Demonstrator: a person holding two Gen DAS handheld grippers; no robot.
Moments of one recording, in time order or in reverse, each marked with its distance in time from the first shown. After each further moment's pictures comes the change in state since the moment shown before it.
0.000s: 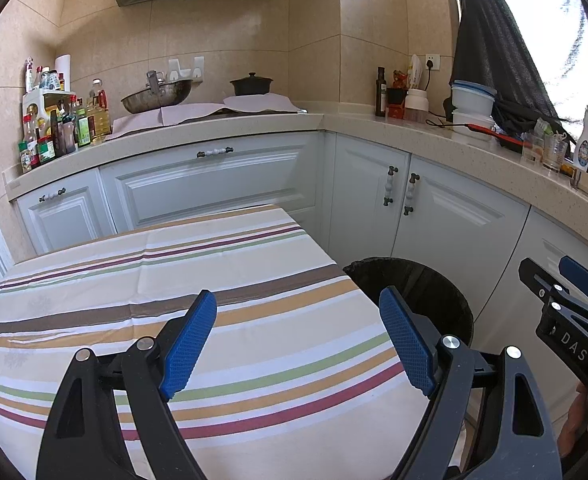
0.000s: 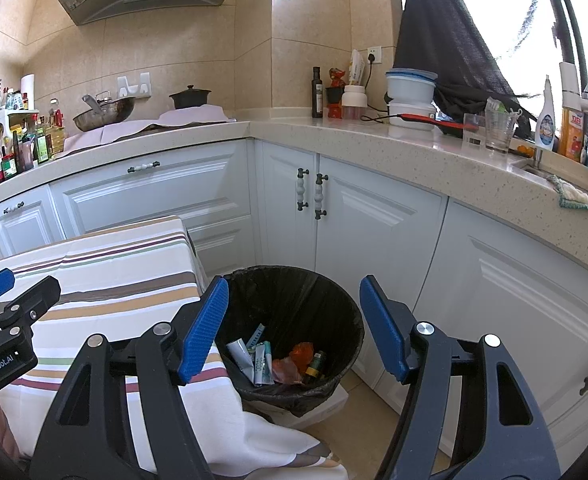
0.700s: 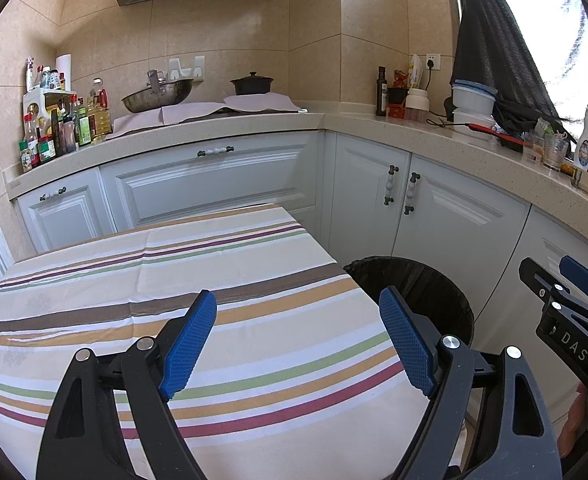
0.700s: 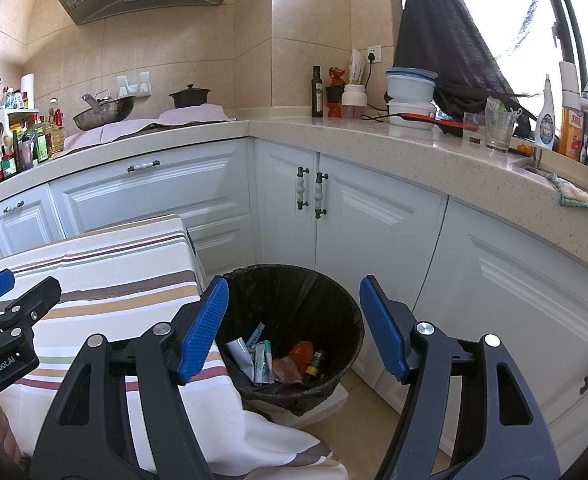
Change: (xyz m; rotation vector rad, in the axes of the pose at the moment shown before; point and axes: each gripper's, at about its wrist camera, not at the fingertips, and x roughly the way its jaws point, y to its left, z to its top) left arm -0.001 0.001 0.001 0.002 0.000 0.001; right arm 0.001 -0.001 0.000 0.000 0.002 0.000
